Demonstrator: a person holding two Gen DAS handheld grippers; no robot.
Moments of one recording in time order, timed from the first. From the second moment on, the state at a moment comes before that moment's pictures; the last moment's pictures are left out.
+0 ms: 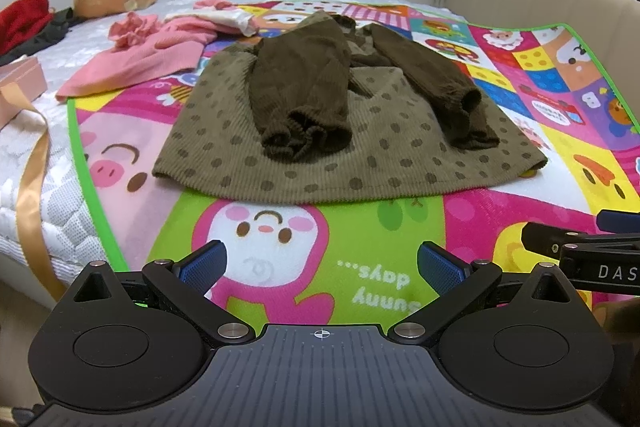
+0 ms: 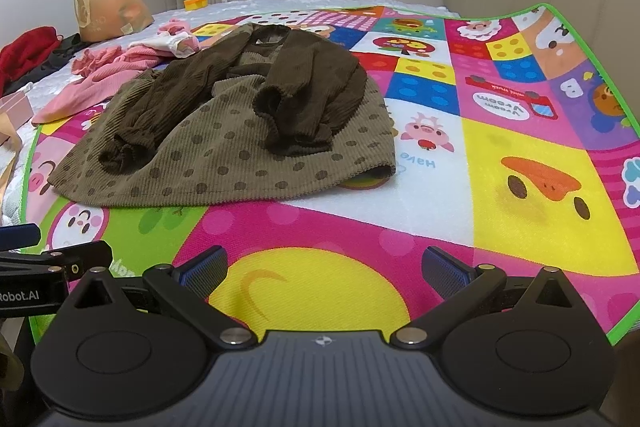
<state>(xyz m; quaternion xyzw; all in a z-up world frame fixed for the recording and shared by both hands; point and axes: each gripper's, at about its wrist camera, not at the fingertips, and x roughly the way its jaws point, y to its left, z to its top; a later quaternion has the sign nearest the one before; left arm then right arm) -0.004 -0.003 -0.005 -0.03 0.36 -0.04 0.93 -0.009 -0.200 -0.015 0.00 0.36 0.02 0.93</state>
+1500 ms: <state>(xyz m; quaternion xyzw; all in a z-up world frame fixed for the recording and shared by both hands) 0.132 0.049 0.018 -0.10 0.32 -0.10 0.94 0.117 -0.253 -0.017 0.13 0.39 0.05 0.91</state>
